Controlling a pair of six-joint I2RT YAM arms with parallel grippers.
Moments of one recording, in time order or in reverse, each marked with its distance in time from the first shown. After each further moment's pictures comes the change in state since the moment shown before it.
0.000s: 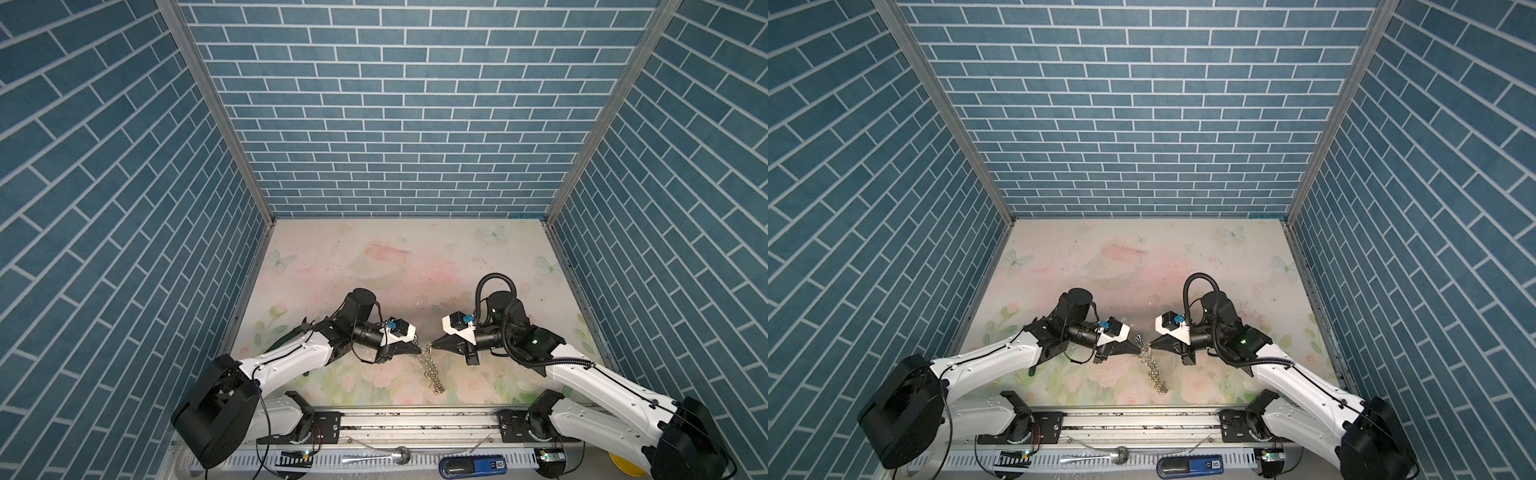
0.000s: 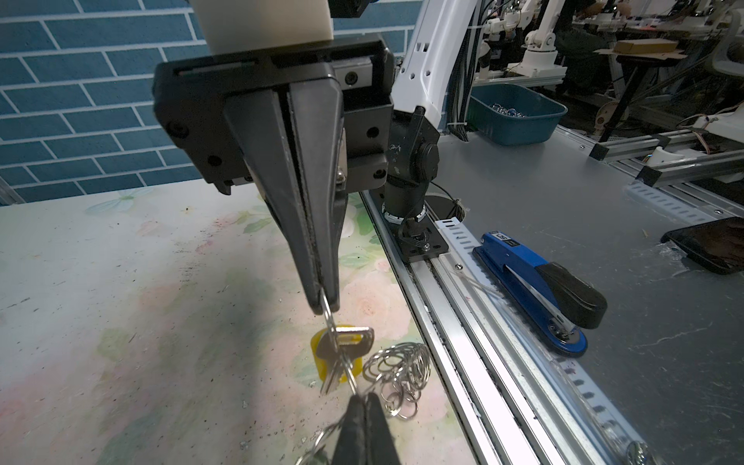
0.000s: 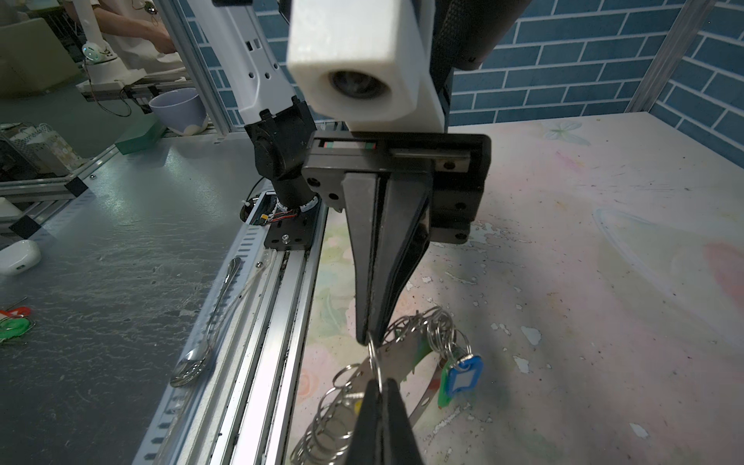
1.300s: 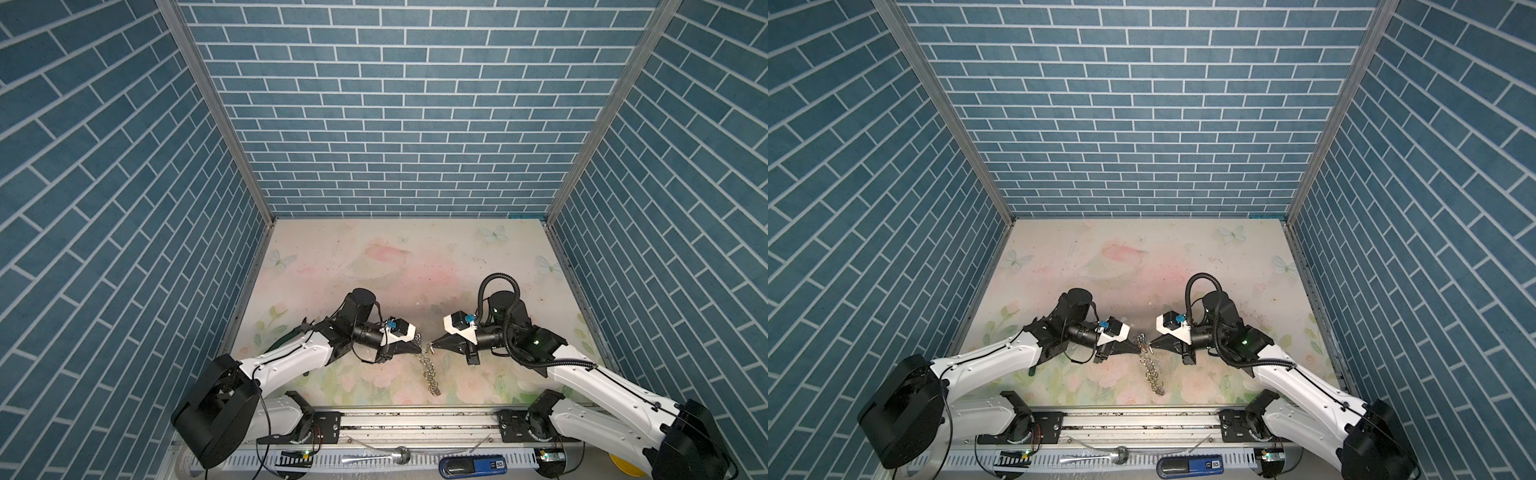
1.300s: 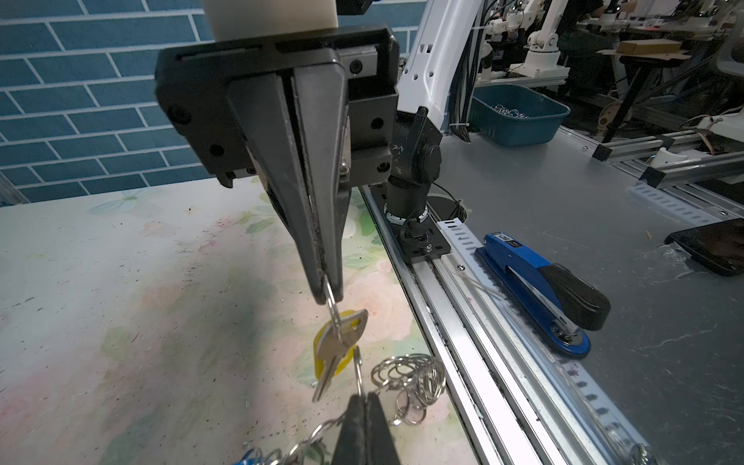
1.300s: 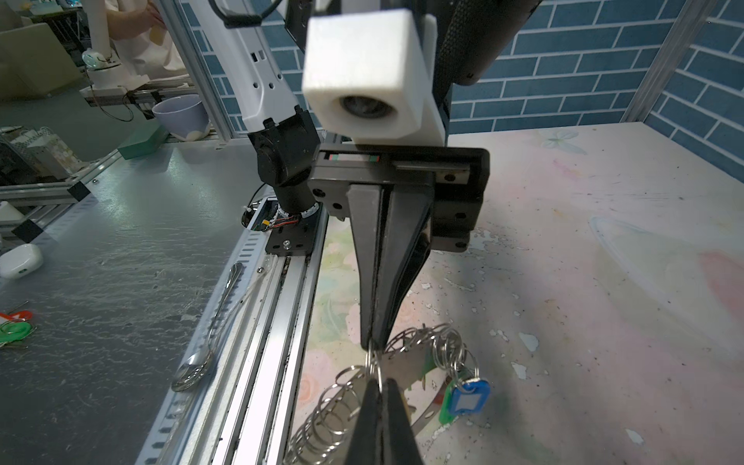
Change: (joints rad) left arm 0.000 0.000 -0.004 0.014 -0.005 -0.008; right arm 0.000 -0.019 -0.001 0.015 -0.002 0.013
